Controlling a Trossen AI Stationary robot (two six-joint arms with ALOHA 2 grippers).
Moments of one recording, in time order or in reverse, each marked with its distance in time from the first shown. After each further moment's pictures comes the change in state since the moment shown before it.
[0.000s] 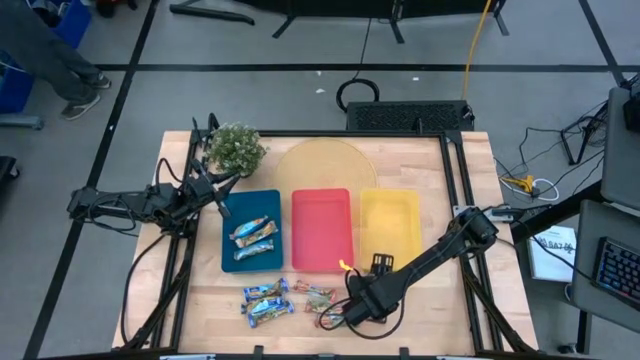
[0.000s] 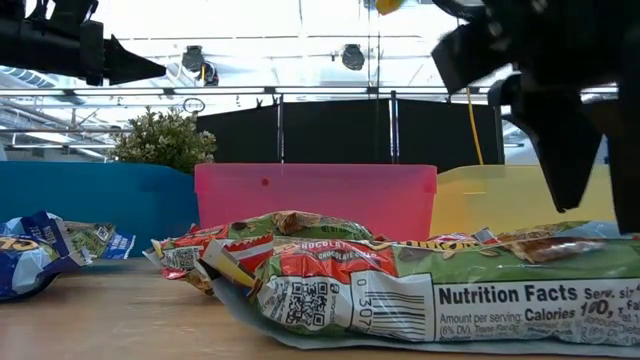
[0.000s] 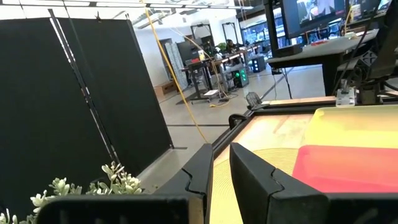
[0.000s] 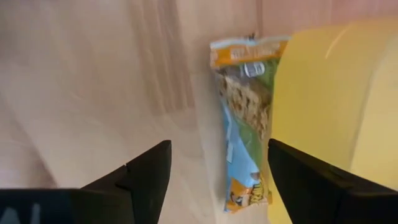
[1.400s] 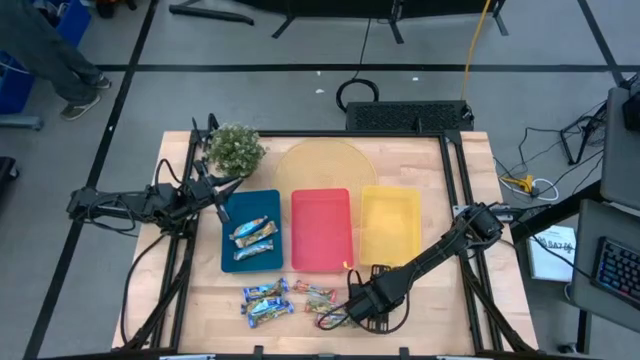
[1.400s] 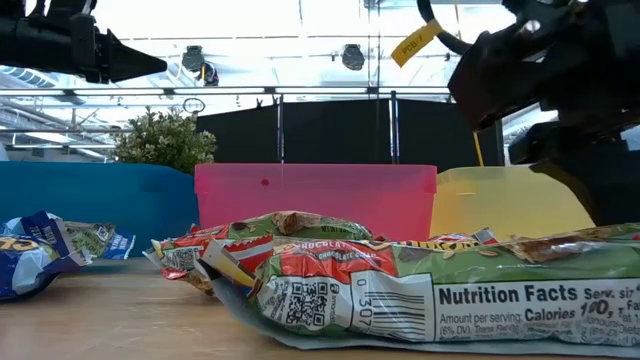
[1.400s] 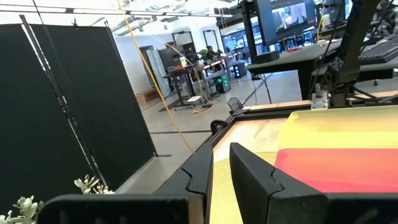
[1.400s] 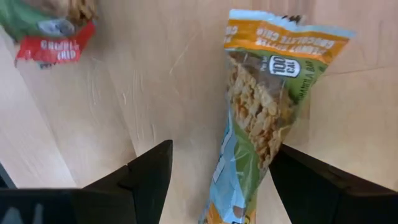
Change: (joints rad) left arm 0.000 0.000 0.000 0.002 0.092 0.002; right arm -0.013 -0.008 -0.197 0.408 -0.243 -0.022
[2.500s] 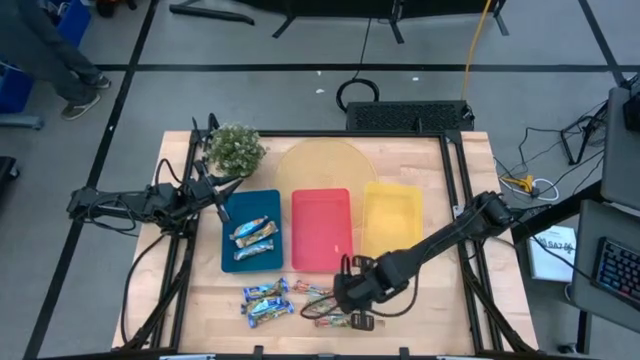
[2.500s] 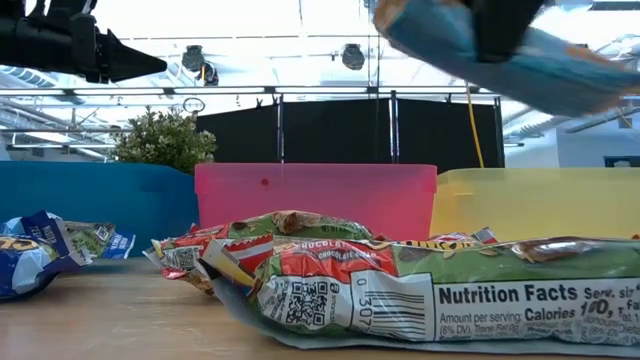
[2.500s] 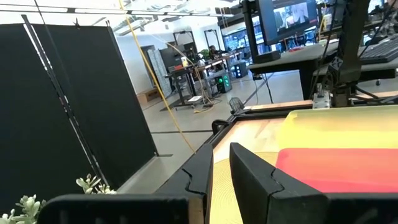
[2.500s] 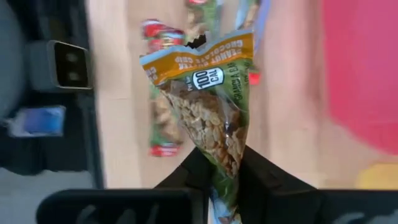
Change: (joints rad) left arm 0.000 0.000 0.000 0.000 -0.005 0.000; right arm -0.066 -0.151 0.223 -0.060 0.108 -0.130
